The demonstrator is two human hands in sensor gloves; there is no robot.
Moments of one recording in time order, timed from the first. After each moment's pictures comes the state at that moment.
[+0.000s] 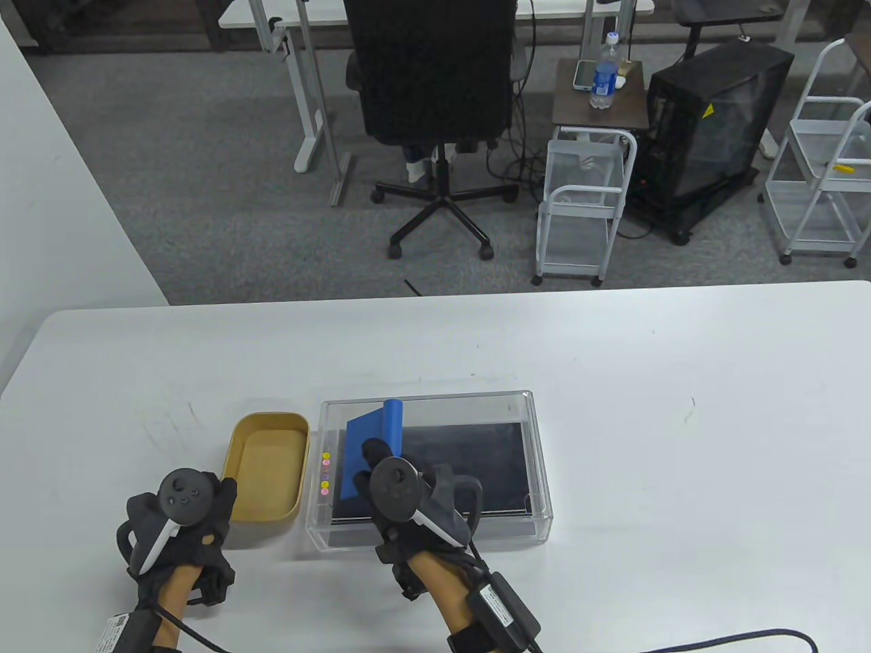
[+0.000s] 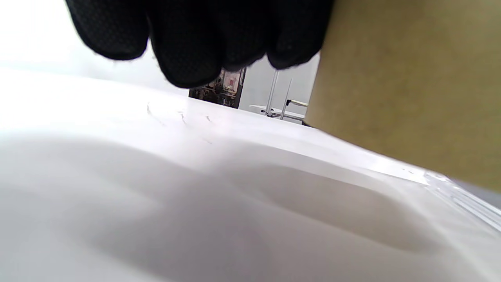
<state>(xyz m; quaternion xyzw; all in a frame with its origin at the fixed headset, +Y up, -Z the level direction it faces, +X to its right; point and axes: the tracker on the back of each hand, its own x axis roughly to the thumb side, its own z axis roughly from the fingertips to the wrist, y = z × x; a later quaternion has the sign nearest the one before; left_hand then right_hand) -0.384 -0.733 -0.368 0.02 0.07 0.10 0.99 -0.071 -0.679 -0.345 0.11 -0.06 0.97 0.22</state>
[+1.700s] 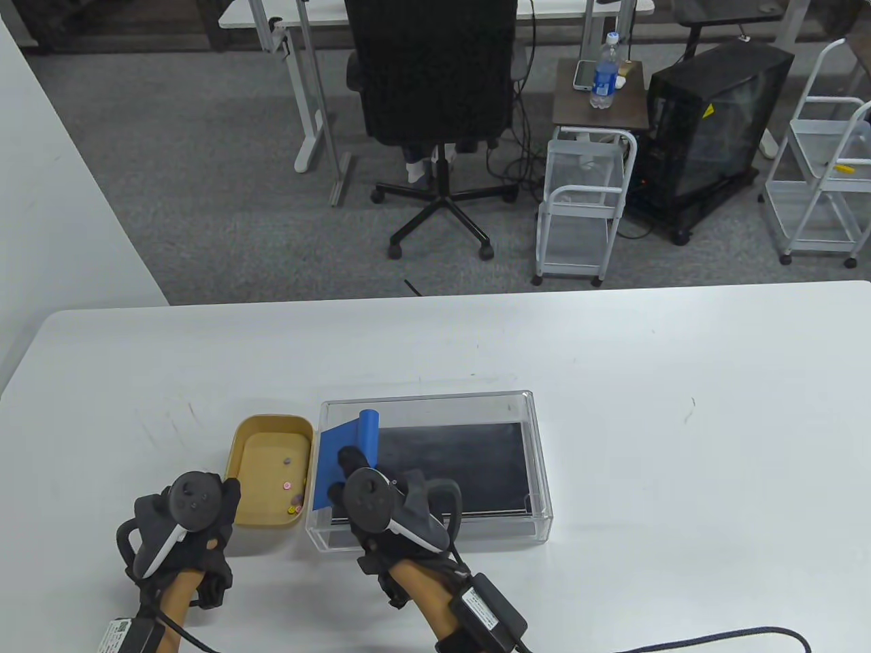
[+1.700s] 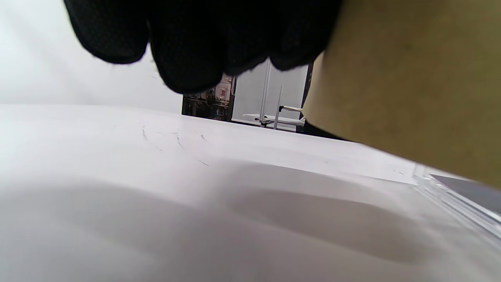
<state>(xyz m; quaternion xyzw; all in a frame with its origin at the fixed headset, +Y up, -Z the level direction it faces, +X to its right) -0.377 -0.726 -0.362 0.03 0.07 0.07 1.00 -0.095 -0.677 -0.338 0.14 -0.06 0.97 0.19</state>
